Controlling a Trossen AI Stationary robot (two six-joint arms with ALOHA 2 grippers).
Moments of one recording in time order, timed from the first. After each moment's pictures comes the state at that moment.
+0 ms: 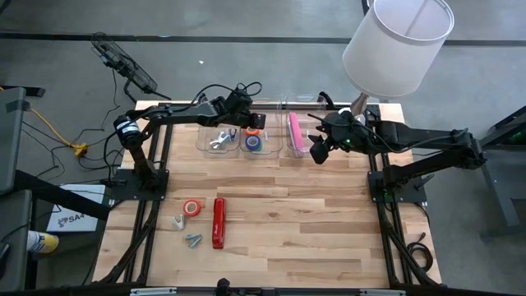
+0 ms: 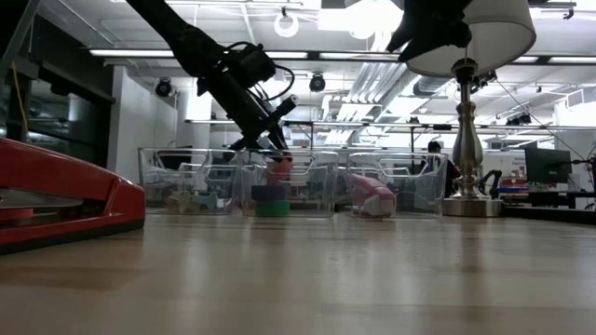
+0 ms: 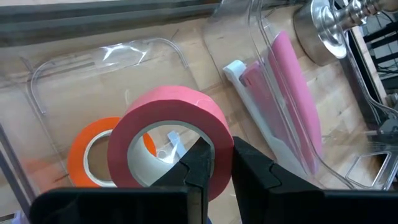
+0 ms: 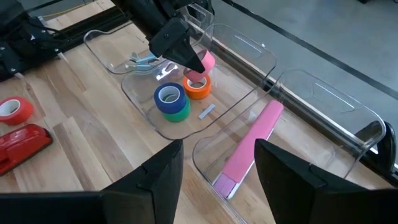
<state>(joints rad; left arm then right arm) 0.55 1.75 1.17 -0.11 0.09 -0.73 -0.08 1.13 1.13 -0.71 0.45 0.46</state>
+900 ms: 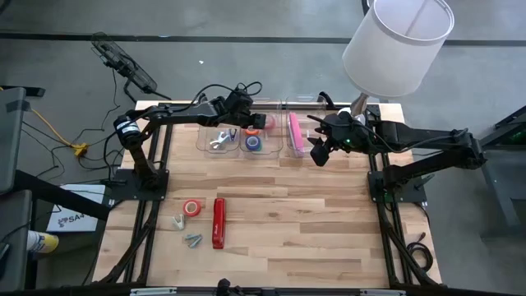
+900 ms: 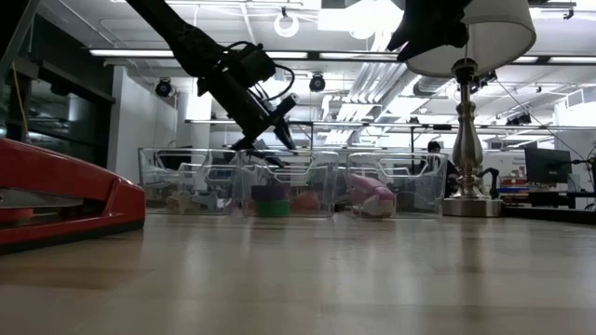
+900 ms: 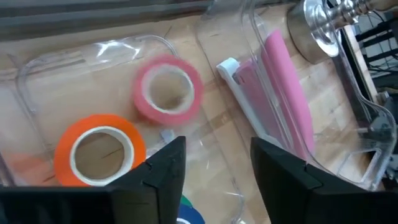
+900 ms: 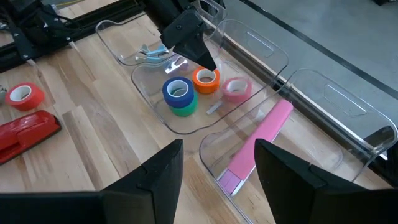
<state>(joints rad) 0.55 1.75 1.17 -0.10 0.12 -0.74 -0.08 1.13 1.13 -0.71 0.41 0.42</state>
